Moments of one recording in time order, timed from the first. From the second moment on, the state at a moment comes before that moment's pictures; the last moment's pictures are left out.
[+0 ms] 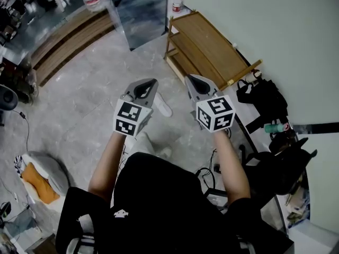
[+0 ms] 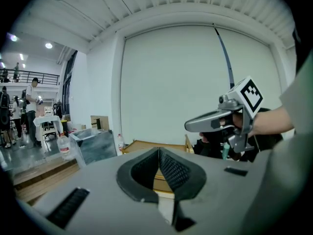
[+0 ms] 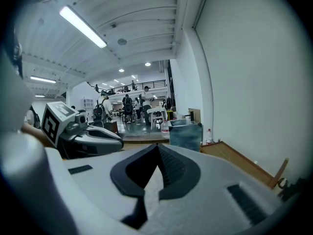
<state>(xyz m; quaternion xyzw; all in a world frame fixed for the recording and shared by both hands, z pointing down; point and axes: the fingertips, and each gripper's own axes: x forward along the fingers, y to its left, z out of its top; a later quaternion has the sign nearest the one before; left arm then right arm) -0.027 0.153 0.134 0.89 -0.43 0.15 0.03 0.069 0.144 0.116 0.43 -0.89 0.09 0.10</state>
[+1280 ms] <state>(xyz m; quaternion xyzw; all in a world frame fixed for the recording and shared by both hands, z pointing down) -0.125 0.199 0.044 0.91 -0.42 0.08 -0.02 -0.037 0.199 0.048 0.46 -0.88 0.05 0.07</state>
